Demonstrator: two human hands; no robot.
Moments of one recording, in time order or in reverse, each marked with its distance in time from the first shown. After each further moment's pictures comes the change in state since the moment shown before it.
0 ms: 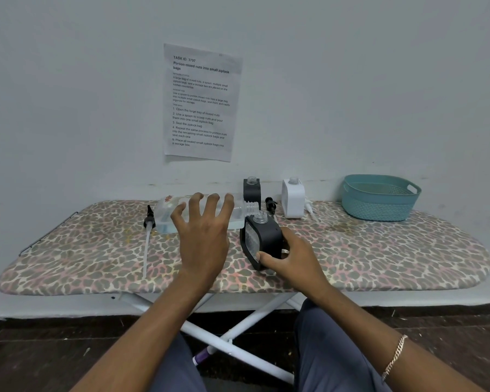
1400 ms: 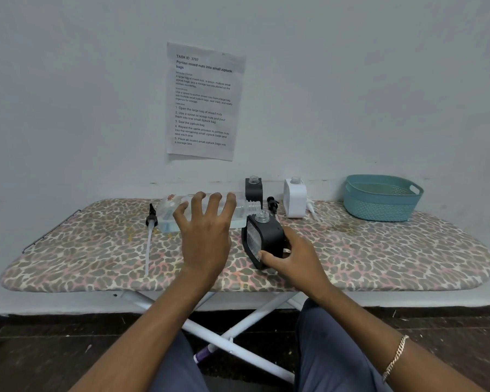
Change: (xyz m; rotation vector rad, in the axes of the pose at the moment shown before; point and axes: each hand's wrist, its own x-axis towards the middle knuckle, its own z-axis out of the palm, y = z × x) left_hand 0.000 0.000 0.000 0.003 0.011 0.002; right_hand 0.001 0.002 0.001 0.008 -0.005 -0.013
